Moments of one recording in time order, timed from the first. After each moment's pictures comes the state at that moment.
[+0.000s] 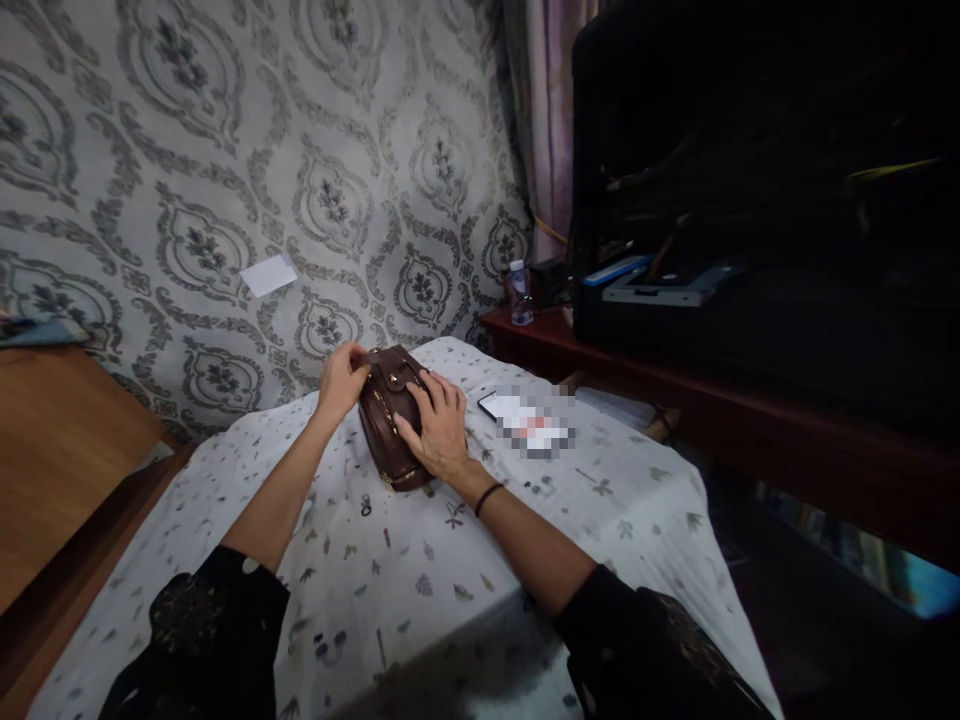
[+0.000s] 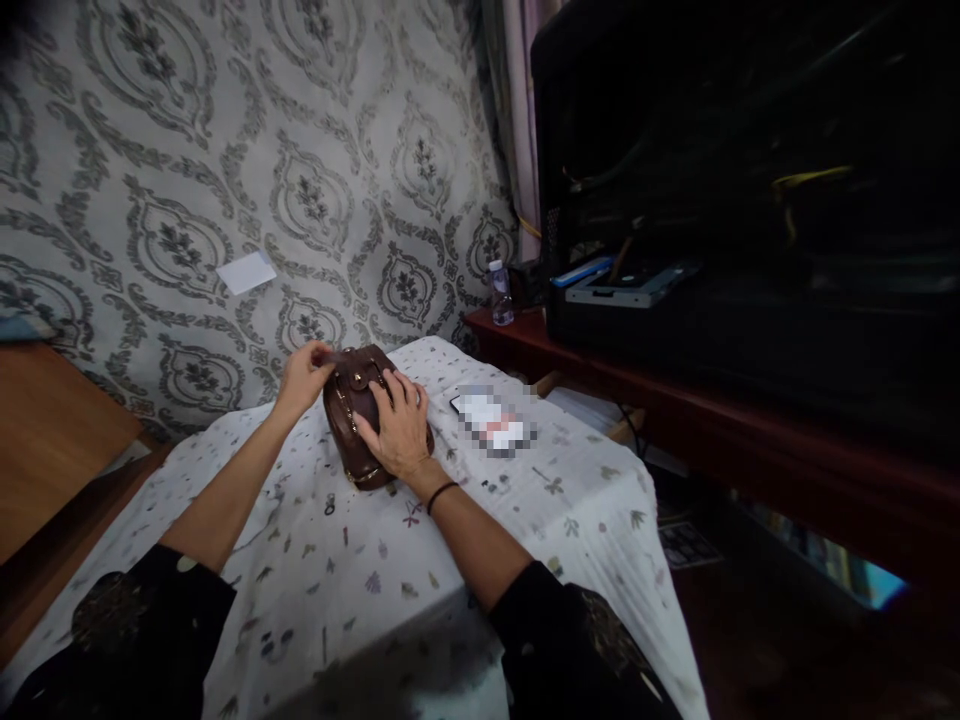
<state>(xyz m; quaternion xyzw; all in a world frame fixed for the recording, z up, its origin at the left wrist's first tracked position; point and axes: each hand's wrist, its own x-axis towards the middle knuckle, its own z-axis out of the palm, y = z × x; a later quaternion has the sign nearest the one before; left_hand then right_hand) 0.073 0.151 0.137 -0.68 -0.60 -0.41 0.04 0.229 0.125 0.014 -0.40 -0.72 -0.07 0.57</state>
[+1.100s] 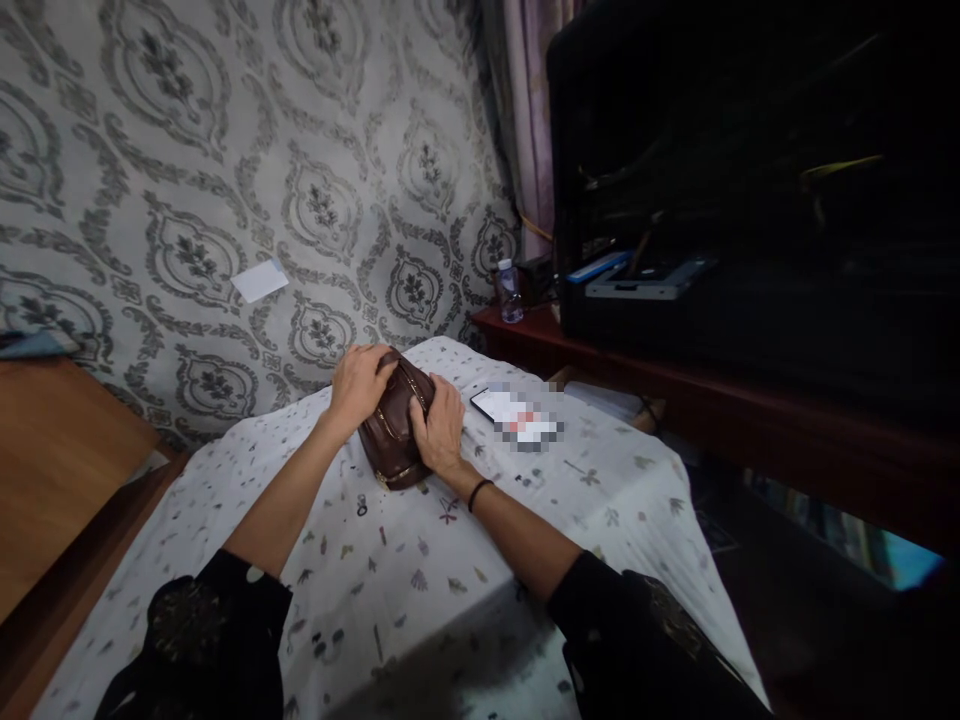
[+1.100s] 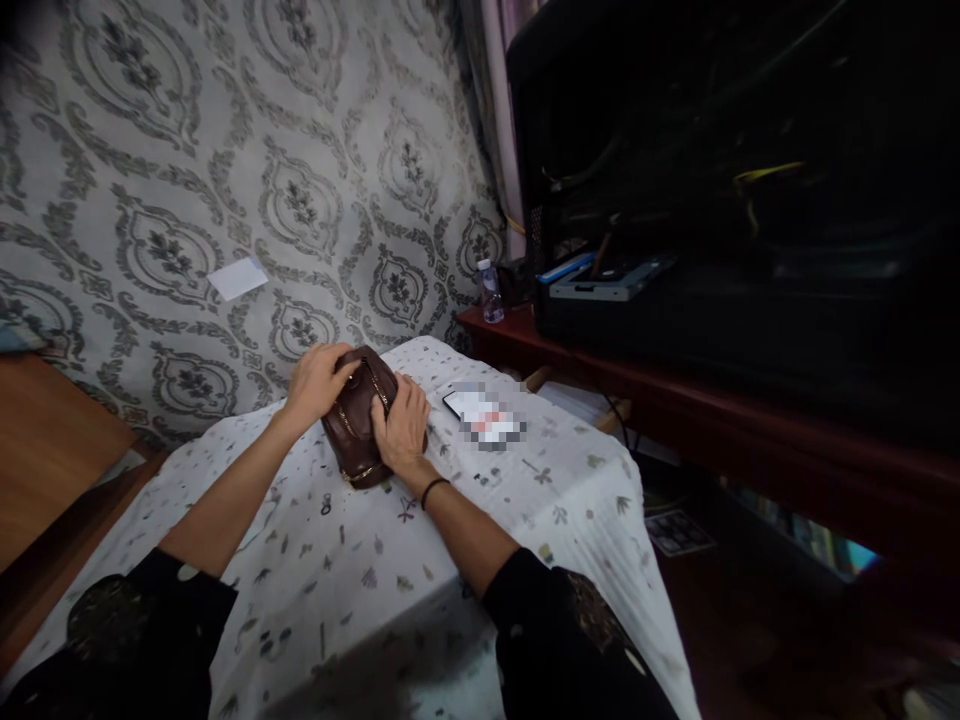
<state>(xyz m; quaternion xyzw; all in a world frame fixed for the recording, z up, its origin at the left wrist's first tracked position) 0.121 0.124 0.145 -0.77 -0.56 -0.21 0.21 0.220 0.136 -0.002 -0.47 -0.60 0.05 0.65</state>
